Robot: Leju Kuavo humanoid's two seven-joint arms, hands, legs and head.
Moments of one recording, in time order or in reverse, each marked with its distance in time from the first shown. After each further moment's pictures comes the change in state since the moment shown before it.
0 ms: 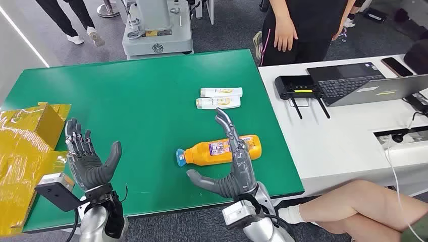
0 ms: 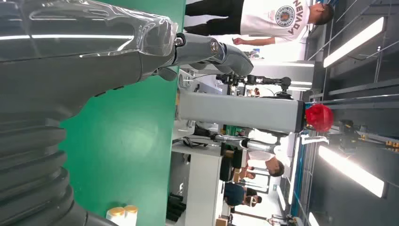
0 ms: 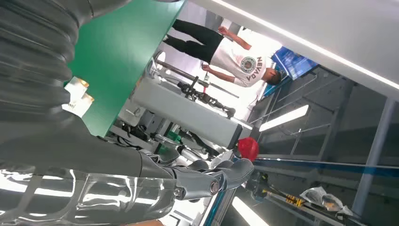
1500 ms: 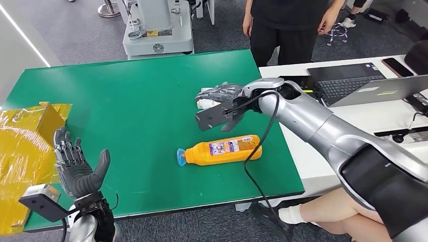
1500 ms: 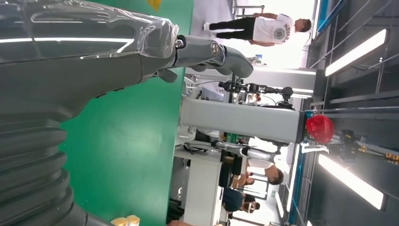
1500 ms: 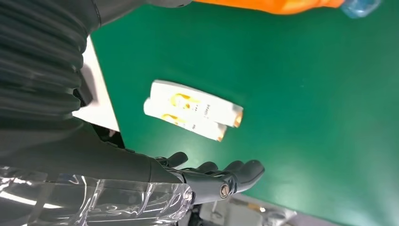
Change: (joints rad) left arm 0.050 0.010 0.088 -0.045 0.017 -0.087 -0.002; right arm -1.058 -0.353 0.523 0.634 -0.115 1.011 0.490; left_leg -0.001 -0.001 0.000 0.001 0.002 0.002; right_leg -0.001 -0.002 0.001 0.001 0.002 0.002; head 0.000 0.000
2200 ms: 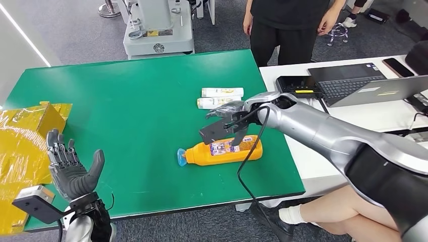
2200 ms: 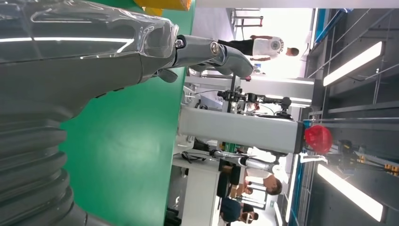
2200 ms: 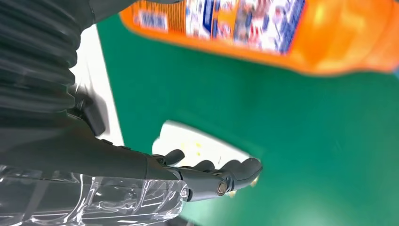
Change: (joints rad) left arm 0.001 0.008 0.017 -0.010 0.009 0.019 0.000; right arm -0.028 -0.053 0.288 0.038 -0.180 -0.076 0.101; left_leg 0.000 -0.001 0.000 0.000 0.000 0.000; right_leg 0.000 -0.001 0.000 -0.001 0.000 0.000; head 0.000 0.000
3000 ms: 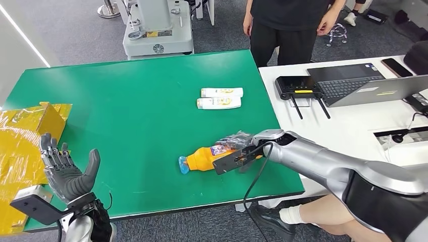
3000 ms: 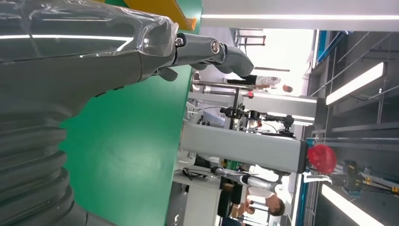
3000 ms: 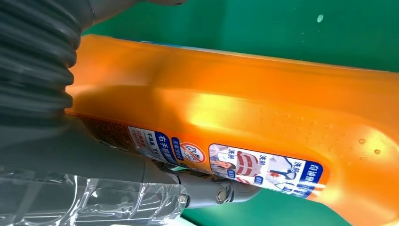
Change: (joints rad) left arm 0.001 -0.002 -0.001 -0.003 0.010 0.090 0.000; right arm 0.191 0.005 0.080 0.124 0.066 -0.183 -0.114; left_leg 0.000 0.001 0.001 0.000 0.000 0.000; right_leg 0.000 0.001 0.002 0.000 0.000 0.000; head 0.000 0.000
